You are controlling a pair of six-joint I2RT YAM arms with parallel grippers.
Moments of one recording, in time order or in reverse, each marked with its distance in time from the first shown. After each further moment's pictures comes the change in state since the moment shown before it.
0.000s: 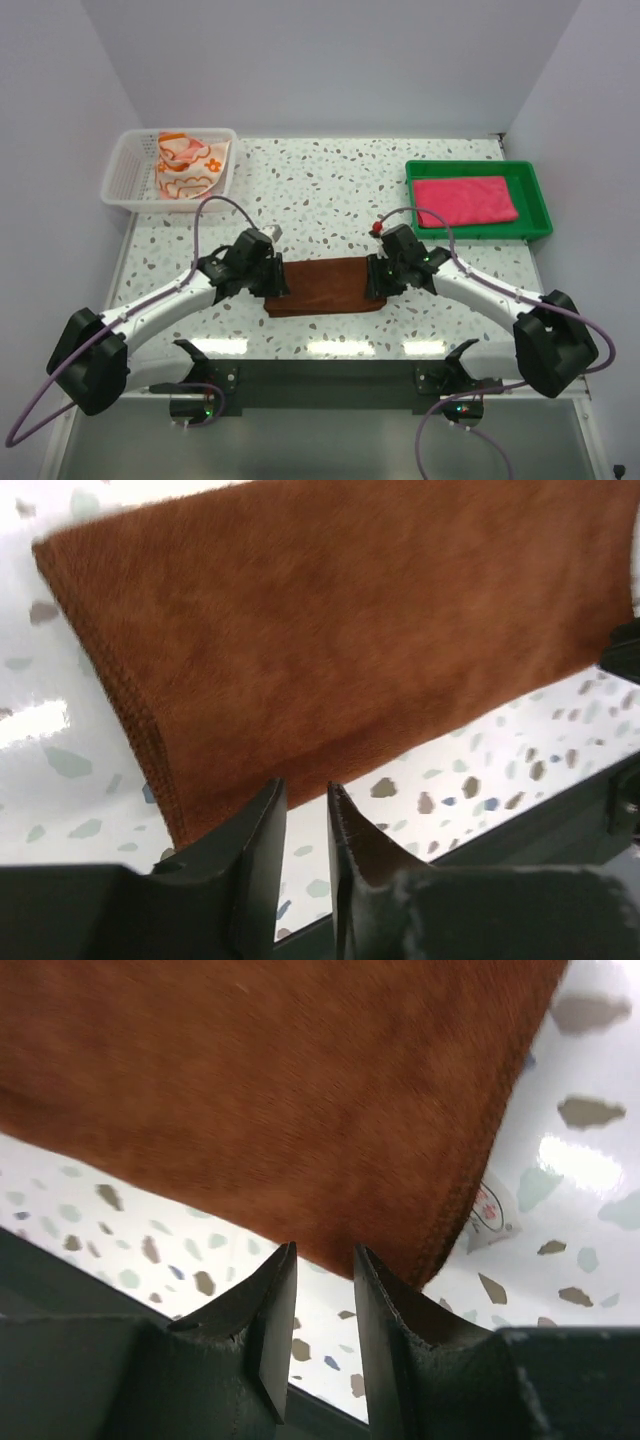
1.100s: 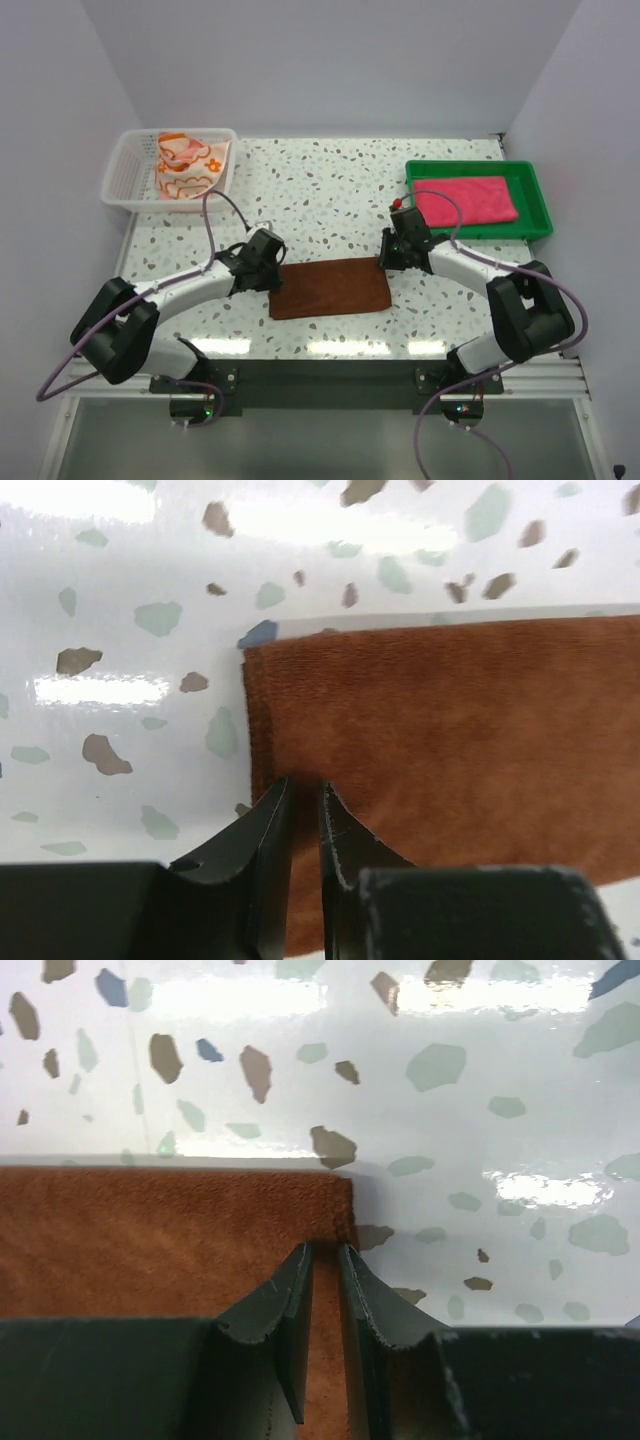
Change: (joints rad) left arm -0.019 0.189 -0.001 0.084 -0.293 -0.155; right arm -0.159 0.187 0.025 0.230 0.164 0.059
